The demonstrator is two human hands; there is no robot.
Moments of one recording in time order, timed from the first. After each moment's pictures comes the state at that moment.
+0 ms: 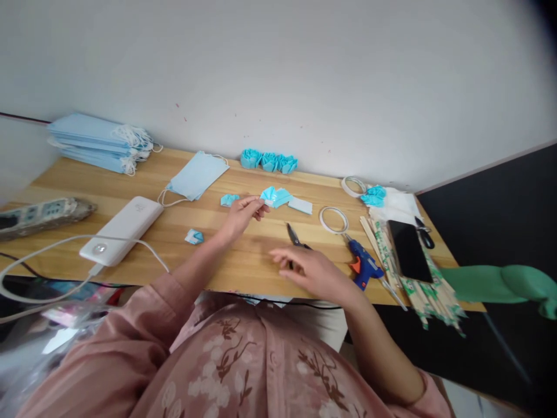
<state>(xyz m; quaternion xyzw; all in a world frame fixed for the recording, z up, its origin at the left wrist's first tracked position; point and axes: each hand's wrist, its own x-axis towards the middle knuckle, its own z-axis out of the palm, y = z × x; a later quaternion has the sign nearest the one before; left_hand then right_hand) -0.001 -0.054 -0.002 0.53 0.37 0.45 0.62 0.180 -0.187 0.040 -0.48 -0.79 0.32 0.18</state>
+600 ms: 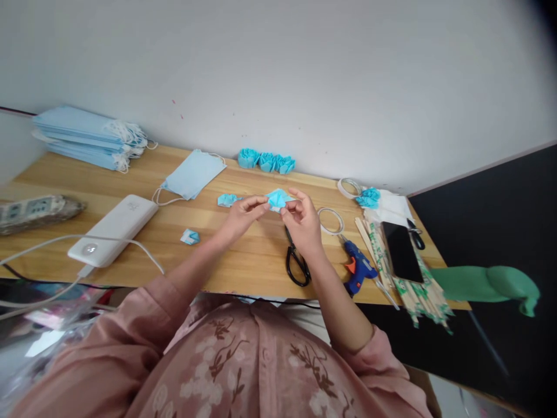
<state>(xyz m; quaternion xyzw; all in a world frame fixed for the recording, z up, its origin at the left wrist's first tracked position) 0.002 -0.055 0.001 0.56 0.36 0.44 0.60 0.162 -0.104 0.008 -0.57 -0.57 0.26 0.53</state>
